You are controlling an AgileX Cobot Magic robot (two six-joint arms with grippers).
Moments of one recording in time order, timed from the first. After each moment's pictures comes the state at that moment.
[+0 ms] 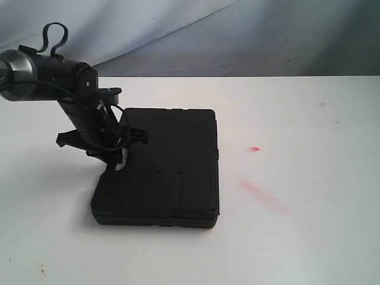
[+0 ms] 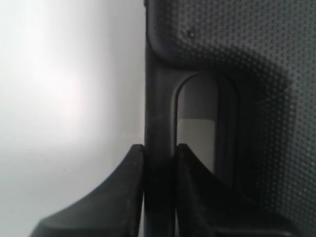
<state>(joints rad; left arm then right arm) -0.35 2.11 -1.37 -0.02 0.74 -0.32 0.27 0.01 0.00 0.05 0.12 -0.02</state>
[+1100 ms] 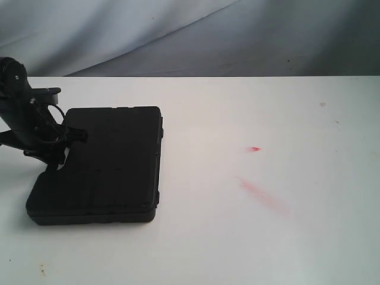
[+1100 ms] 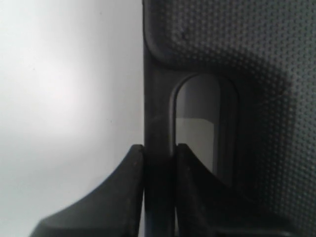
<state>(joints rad) -0.08 2.05 -1.30 -0.02 0.75 -0.10 0.27 0.01 0.00 0.05 0.12 -0.02</state>
